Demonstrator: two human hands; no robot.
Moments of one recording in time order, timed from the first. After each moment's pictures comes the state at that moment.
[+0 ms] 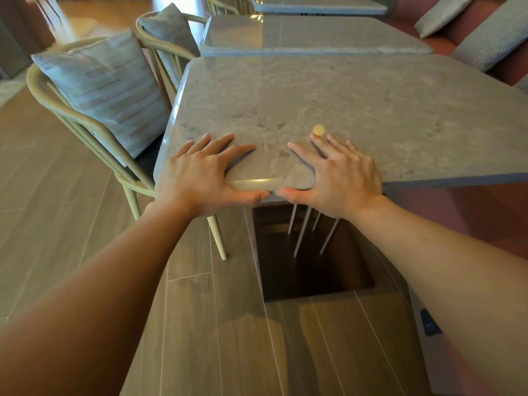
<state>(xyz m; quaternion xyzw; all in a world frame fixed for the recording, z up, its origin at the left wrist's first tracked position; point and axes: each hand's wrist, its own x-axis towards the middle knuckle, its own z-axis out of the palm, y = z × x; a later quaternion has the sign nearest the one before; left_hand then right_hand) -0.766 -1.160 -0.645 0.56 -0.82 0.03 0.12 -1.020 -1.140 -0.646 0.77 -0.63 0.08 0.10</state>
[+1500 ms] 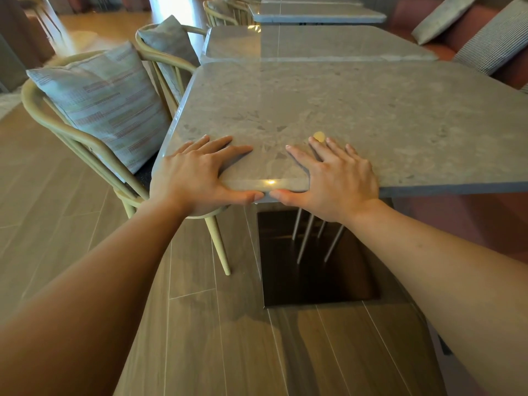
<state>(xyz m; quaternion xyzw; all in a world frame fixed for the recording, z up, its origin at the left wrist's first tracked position) -0.744 -1.210 -0.639 0.54 -0.83 0.03 0.13 -0.999 -1.189 -0.656 0.75 -0.64 0.09 0.13</state>
